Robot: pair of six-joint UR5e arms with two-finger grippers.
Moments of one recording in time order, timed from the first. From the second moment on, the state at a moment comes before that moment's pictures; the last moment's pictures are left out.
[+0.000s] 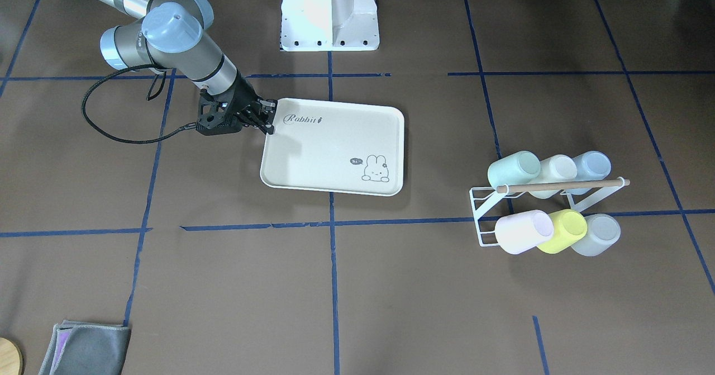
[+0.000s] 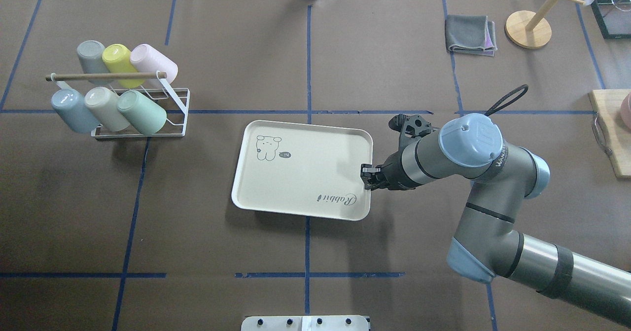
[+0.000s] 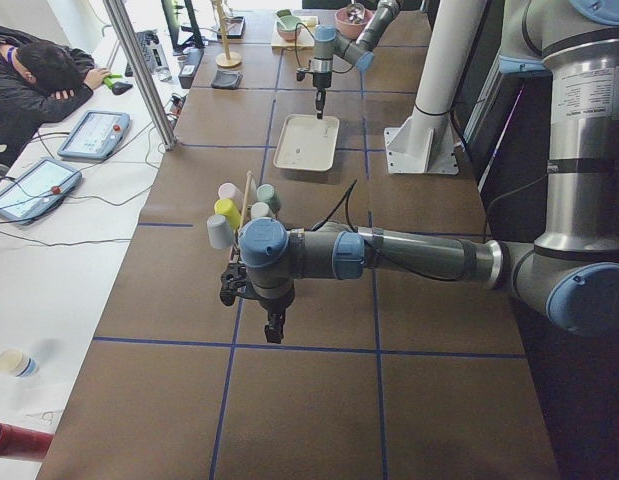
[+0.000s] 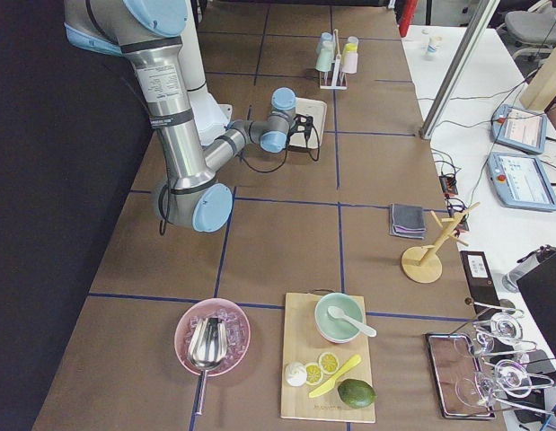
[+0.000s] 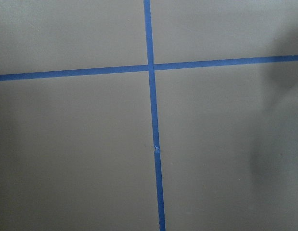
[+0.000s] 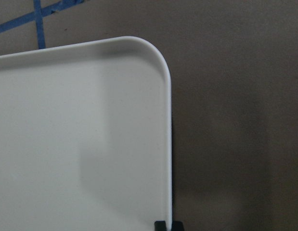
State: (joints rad) left arm -1.57 -1.50 -1.75 -1.45 -2.38 0.08; right arm 0.53 -1.21 1.72 -1.01 1.99 1.45
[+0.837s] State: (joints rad) left arm -1.57 -1.50 -1.75 -1.45 -2.38 0.08; right arm 0.53 -1.22 1.72 -1.01 2.00 1.45
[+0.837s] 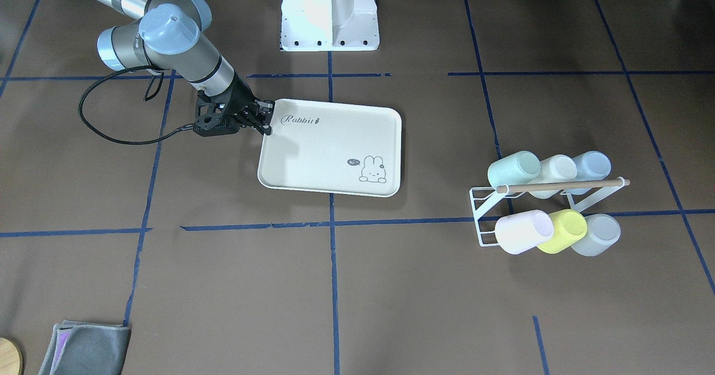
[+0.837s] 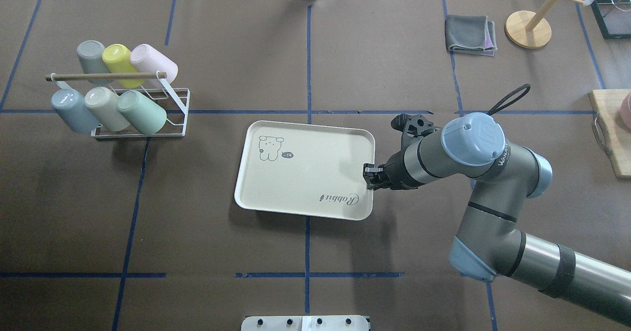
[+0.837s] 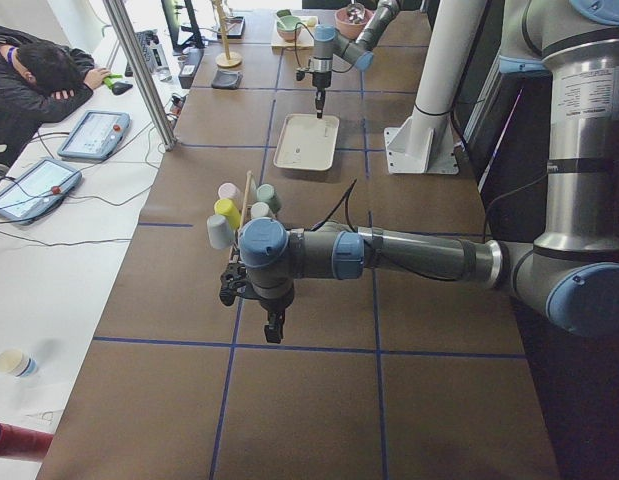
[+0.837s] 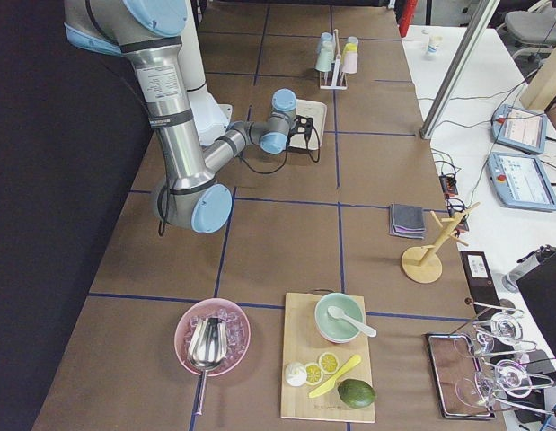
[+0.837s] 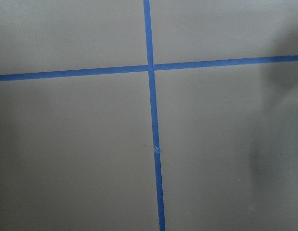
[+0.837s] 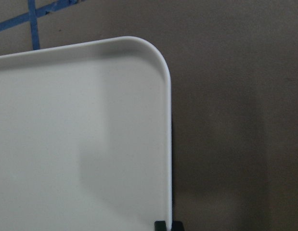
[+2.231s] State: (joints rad) left arm -1.46 -1.65 -1.91 -1.43 -2.37 0.04; right arm 0.71 -1.20 1.91 -1.42 2.05 1.37
